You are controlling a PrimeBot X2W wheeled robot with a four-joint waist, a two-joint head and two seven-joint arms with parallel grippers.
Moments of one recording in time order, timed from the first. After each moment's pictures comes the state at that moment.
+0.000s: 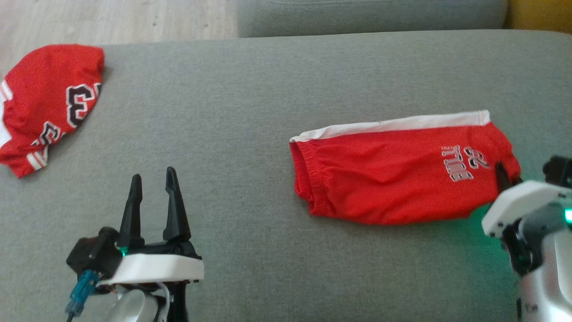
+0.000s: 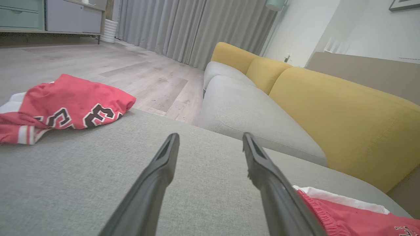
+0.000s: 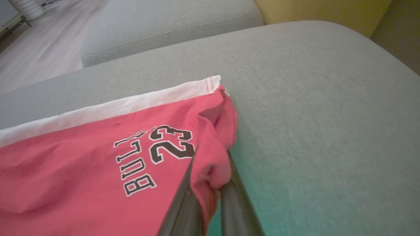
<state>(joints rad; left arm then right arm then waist) -0.09 0.27 -0.44 -0.02 -0.71 0.27 -0.25 -0.31 -0.11 -0.21 0.48 0.17 0.13 0.26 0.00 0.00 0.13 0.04</state>
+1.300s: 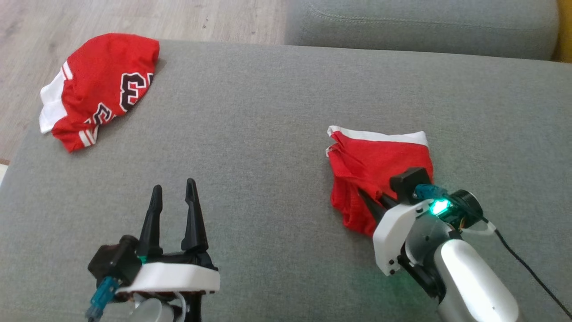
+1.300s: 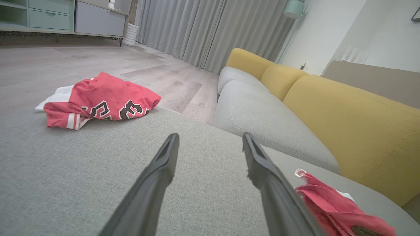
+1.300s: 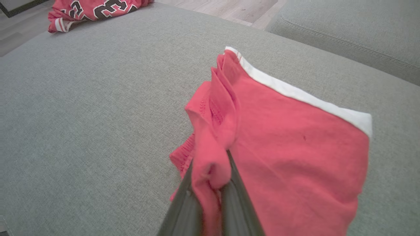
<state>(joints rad) -0.07 0.24 -0.48 0.00 -0.70 0.26 -0.25 -0.23 -0.12 0.37 0.24 0.13 0.13 0.39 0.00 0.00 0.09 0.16</state>
